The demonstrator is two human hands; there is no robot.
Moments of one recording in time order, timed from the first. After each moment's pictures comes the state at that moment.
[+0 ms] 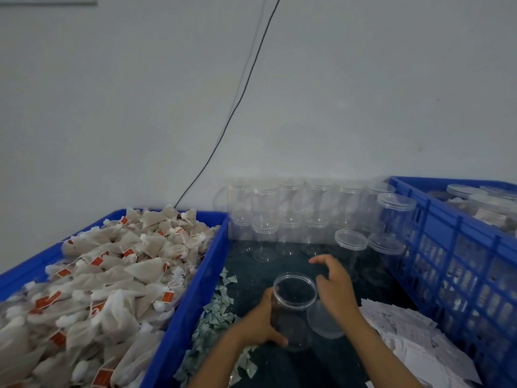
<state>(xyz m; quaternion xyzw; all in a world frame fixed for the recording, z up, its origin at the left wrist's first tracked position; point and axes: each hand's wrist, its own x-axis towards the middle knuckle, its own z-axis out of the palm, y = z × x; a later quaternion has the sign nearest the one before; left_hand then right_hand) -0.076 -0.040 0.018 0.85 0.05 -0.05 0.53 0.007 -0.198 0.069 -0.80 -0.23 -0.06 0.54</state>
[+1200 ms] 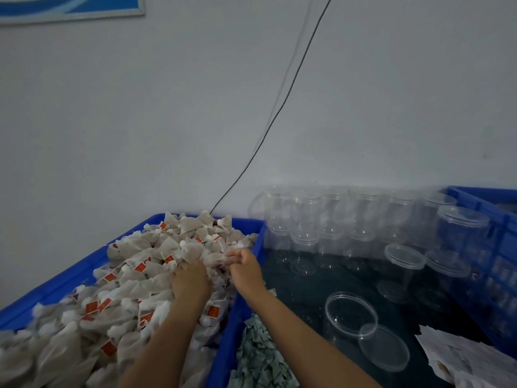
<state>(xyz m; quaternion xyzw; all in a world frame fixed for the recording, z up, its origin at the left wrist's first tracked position) -0.124 0.136 0.075 0.88 0.45 0.13 0.04 -0.058 0.043 0.086 -0.70 -0.29 0.19 0.62</state>
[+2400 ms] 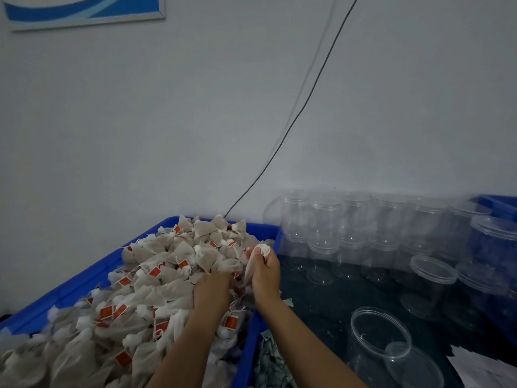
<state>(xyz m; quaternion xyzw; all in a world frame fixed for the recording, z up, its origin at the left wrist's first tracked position) -0.122 0.141 0.067 0.93 0.34 0.13 0.07 -0.049 0.069 0.077 -0.60 -0.21 0.10 0.77</state>
